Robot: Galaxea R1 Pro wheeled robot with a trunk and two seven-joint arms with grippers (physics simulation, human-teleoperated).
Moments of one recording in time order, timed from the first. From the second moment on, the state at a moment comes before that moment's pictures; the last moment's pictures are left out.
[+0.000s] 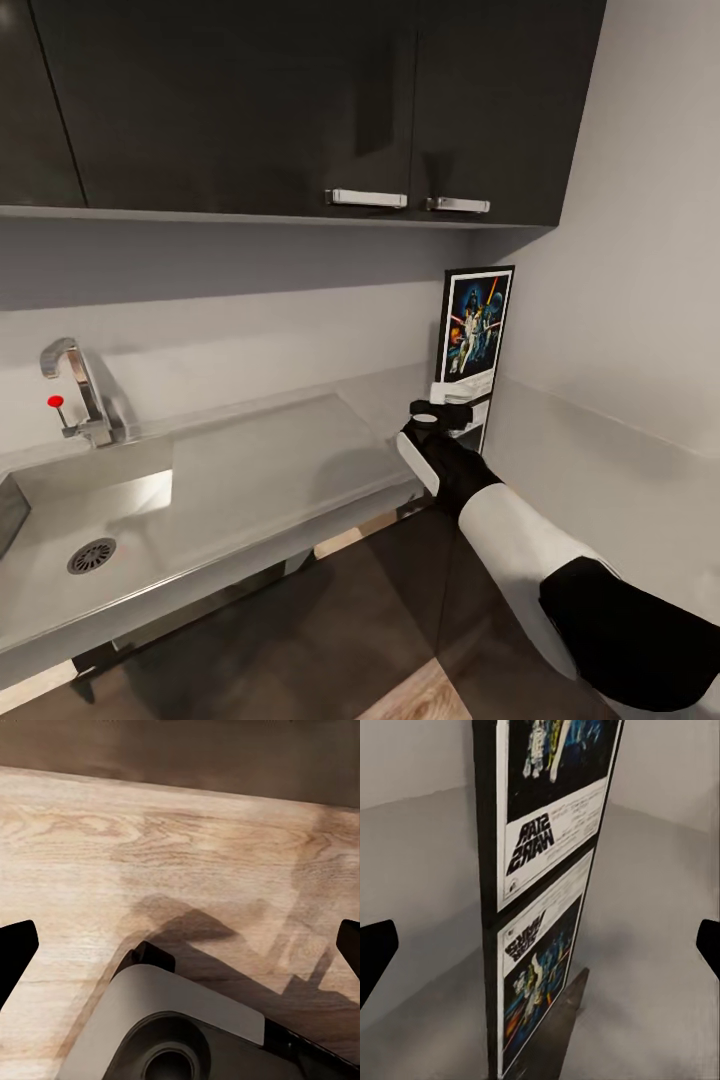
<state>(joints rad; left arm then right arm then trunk) 0.06 0.11 0.58 -0.33 0.10 -0.08 -0.35 -1.07 0.17 0.42 -0.57 -0.37 0.25 -0.79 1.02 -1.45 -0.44</state>
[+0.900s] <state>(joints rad) 0.06 0.11 0.58 -0.33 0.10 -0.08 -0.35 -1.21 0.17 0.42 -0.39 -0.39 0.17 -0.77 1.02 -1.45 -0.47</state>
